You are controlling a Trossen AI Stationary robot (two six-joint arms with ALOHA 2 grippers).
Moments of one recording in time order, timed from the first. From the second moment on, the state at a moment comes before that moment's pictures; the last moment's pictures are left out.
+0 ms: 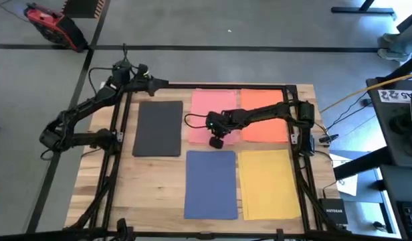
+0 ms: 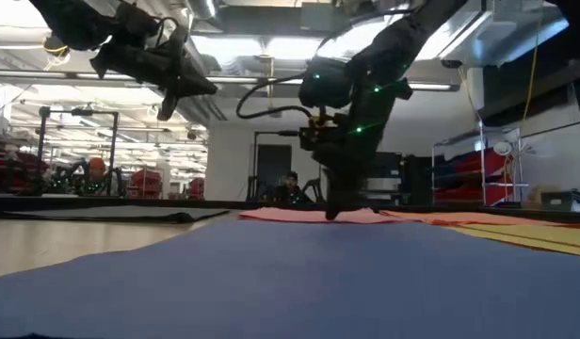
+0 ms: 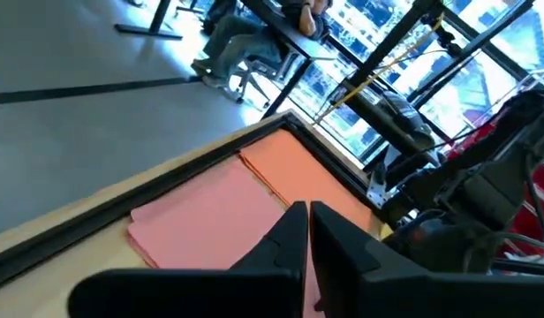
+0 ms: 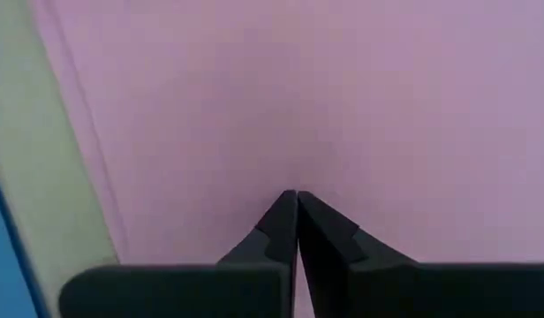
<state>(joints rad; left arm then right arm) 1.04 1.11 0.68 0.17 0.69 -0.41 -0.18 1.97 1.20 -0.42 0.07 0.14</state>
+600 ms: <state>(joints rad) 0.92 1.10 0.68 0.26 0.63 -0.41 -0.17 1.75 1.18 -0.39 0.07 0.06</state>
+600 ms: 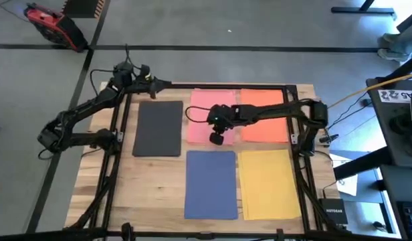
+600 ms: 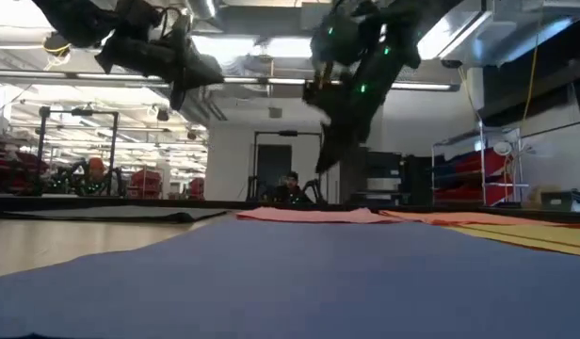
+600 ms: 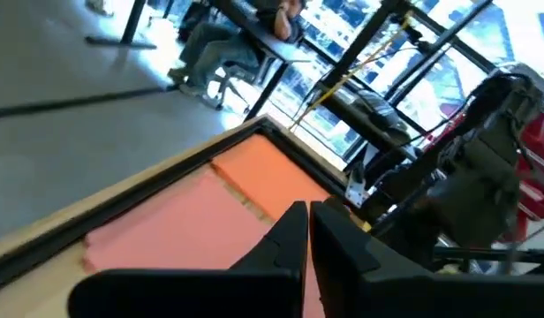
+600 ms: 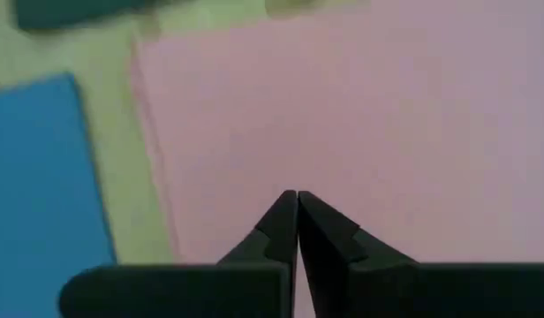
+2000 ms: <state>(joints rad) 0.21 0.00 0.22 -0.08 -0.07 -0.28 -0.14 0.09 0.33 -0.24 0.18 0.30</state>
